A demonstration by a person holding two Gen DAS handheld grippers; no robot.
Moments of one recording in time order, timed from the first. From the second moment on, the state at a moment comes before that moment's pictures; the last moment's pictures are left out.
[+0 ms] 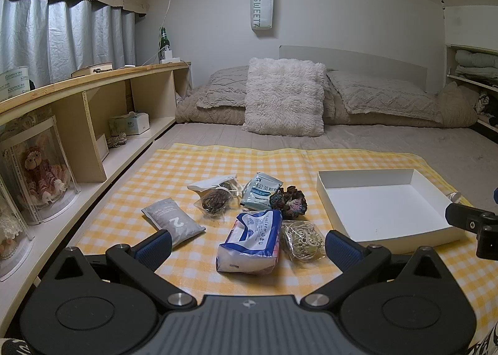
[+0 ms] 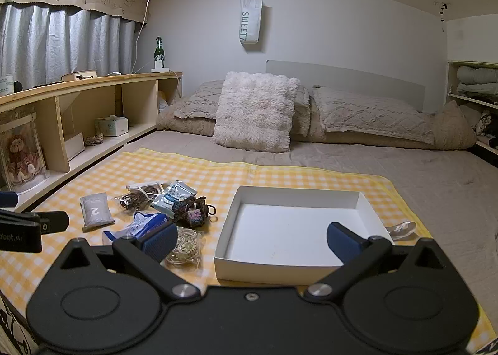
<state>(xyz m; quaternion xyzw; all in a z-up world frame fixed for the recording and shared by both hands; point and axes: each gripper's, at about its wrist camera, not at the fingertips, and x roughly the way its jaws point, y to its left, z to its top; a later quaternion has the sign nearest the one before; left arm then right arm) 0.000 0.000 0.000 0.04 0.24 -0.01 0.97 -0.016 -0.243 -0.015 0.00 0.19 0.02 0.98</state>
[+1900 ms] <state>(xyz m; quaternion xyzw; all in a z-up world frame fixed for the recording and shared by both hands) 0.000 0.000 0.000 0.04 0.24 -0.01 0.97 -0.016 -0.242 -0.015 0.00 0.19 0.02 0.98</state>
